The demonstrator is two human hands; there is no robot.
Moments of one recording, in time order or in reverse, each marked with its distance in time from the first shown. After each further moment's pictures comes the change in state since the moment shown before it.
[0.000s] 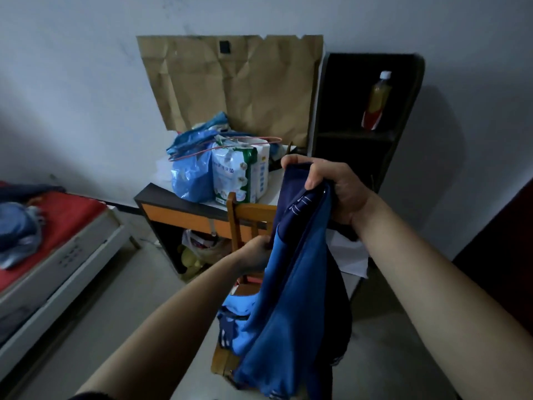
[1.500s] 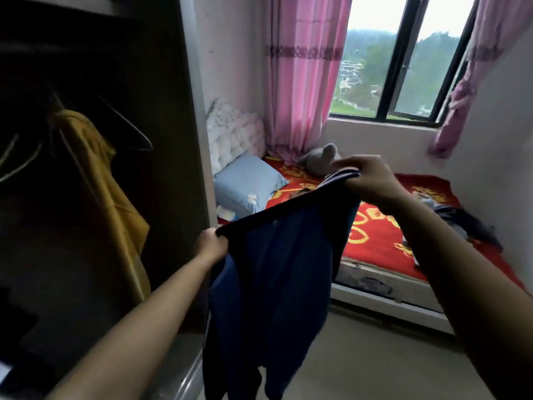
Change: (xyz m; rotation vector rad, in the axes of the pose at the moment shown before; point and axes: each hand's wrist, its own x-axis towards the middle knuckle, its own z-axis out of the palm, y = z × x) left_hand -0.818 -0.253 -0.169 -0.238 1.856 -1.349; right_hand 0.154 0.208 0.781 -0.731 -1.003 -0.590
